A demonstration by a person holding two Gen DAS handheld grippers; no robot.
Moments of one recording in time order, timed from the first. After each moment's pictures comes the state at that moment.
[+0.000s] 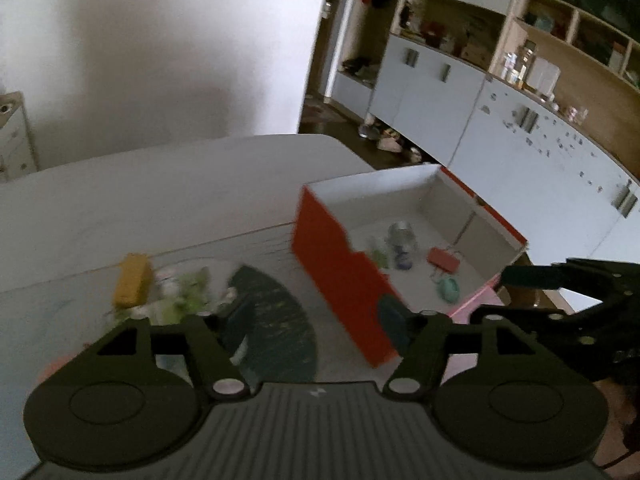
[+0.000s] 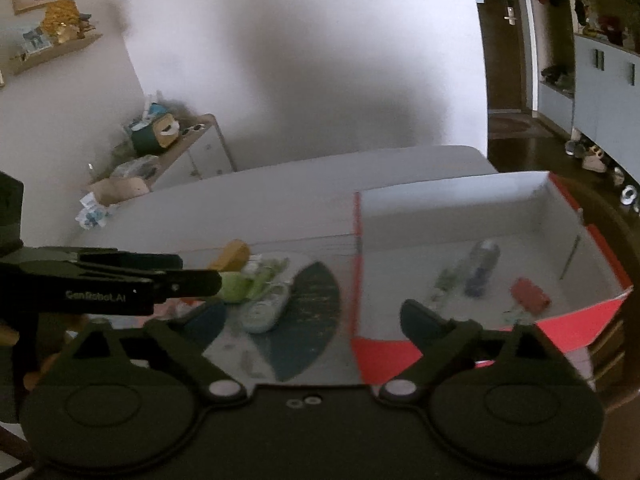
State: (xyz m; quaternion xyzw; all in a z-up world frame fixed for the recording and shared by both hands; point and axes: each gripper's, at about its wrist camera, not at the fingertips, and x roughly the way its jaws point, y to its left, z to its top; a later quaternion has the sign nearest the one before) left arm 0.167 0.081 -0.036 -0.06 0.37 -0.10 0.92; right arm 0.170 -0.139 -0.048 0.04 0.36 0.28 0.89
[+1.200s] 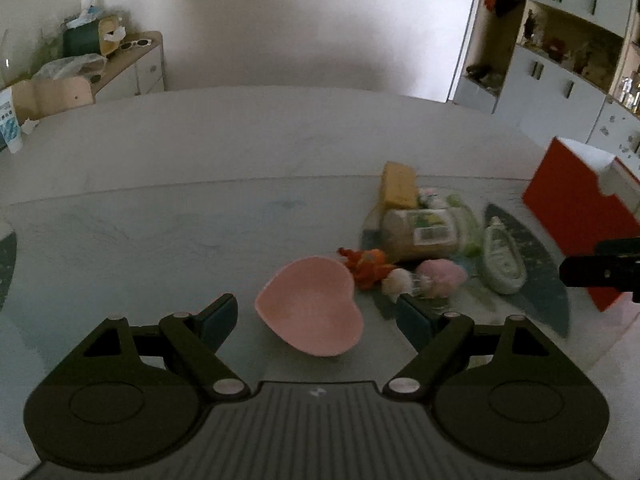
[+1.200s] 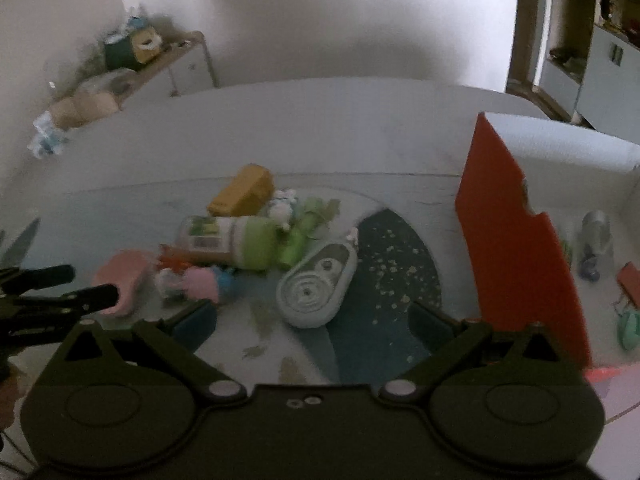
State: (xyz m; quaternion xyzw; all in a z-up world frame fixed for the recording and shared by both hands) left arm 0.132 0.265 -0.155 -0.08 0.38 0.07 0.92; right arm 0.211 0.018 -0.139 -0.04 0.43 0.23 0.87
